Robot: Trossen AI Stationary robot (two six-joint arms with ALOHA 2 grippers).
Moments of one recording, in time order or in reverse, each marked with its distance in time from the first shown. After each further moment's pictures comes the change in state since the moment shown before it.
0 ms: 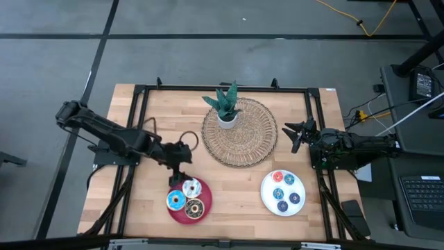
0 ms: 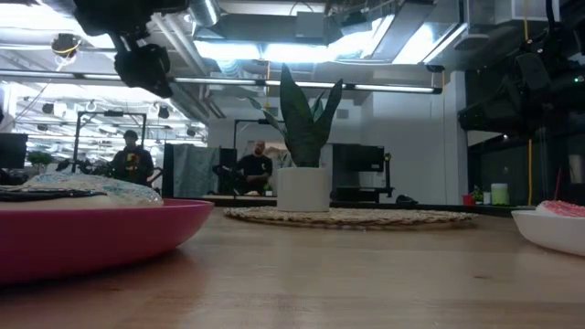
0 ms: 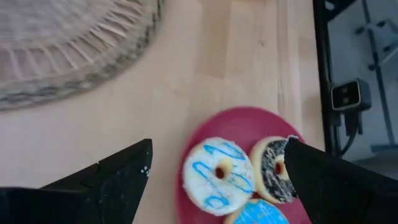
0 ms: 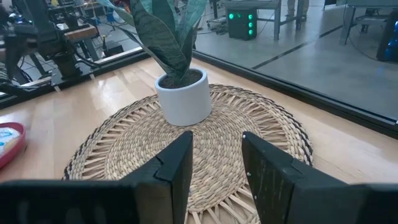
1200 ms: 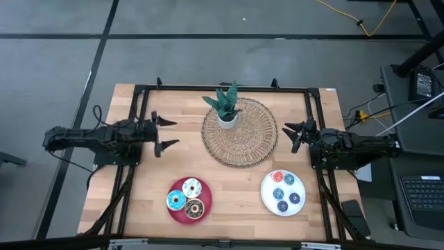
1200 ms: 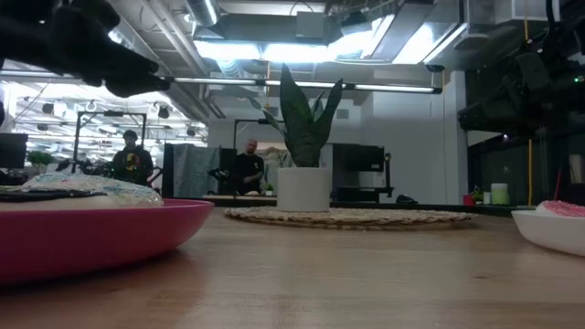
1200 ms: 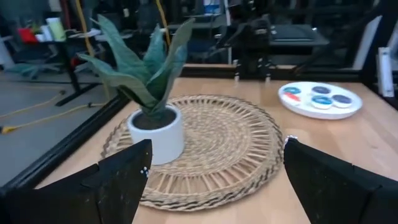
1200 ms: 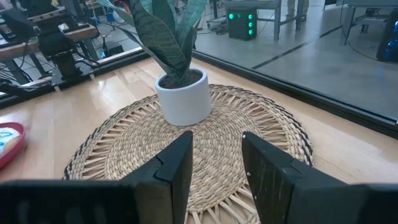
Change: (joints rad) left arm 0.352 -0.915 -0.615 0.374 -0.161 0.554; right arm 0.000 0.000 0.000 0.000 0.000 0.000
